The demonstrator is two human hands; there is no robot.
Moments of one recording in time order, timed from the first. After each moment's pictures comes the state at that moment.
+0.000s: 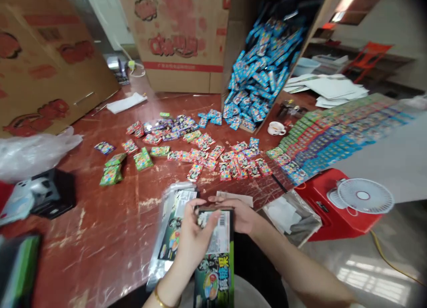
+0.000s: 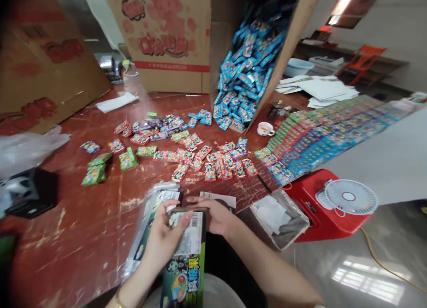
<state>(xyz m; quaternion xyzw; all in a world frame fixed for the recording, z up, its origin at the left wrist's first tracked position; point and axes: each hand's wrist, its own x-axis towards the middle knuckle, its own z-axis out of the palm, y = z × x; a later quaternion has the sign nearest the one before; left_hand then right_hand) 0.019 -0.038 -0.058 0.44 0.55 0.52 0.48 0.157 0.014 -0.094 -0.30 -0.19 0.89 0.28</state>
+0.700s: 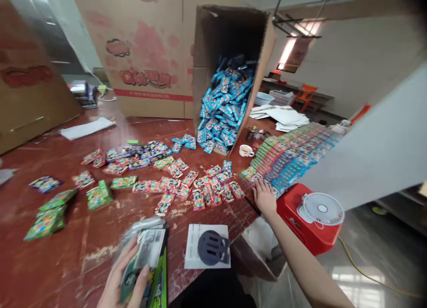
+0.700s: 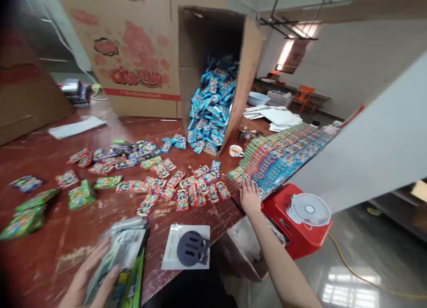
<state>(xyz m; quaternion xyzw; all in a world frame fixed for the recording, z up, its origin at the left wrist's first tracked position) -0.048 -0.042 -0.100 0.57 0.65 0.43 0.26 0.375 0.107 -0.139 -0.75 -0.63 -0.11 0.18</state>
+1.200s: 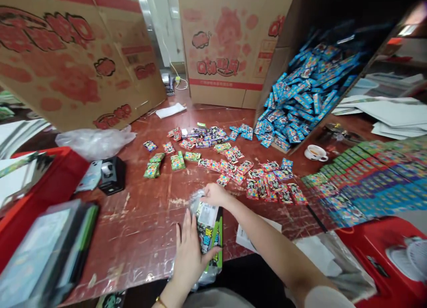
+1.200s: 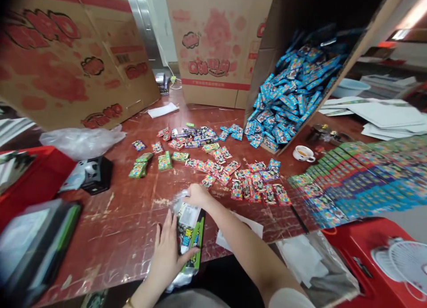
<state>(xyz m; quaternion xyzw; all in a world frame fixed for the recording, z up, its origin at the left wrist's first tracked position) -0.046 -0.082 -0.151 0.66 0.72 0.21 0.02 0.033 0.100 -0.109 -0.37 -0.82 0.39 0.18</state>
